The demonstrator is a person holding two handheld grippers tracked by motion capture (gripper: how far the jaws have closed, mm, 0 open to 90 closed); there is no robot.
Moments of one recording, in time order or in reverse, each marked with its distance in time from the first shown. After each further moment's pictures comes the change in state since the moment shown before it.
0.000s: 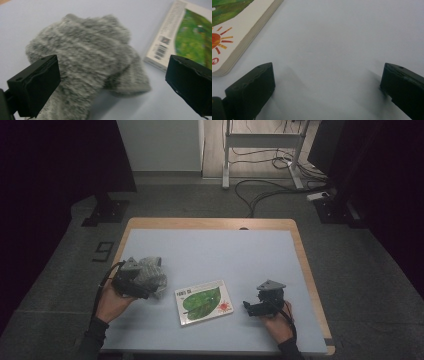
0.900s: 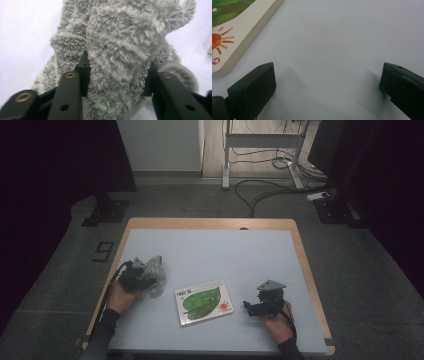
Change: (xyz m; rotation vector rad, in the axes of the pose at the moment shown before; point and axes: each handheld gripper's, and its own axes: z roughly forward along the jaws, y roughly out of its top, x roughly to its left) left arm 0.024 -0.016 0.051 0.102 0.108 -0.016; right arm 0.000 0.000 0.000 -0.005 0.002 -0.002
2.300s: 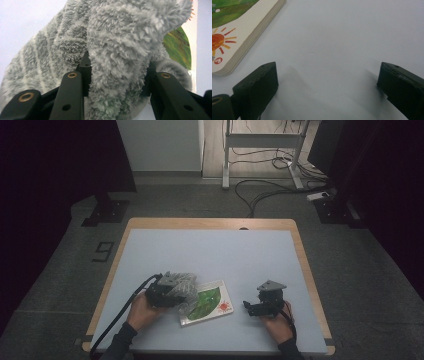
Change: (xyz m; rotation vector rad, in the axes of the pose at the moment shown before) left arm -0.105 0.027 -0.004 -0.042 -0.272 0.217; right arm 0.000 0.000 -0.001 -0.009 0.006 -0.003
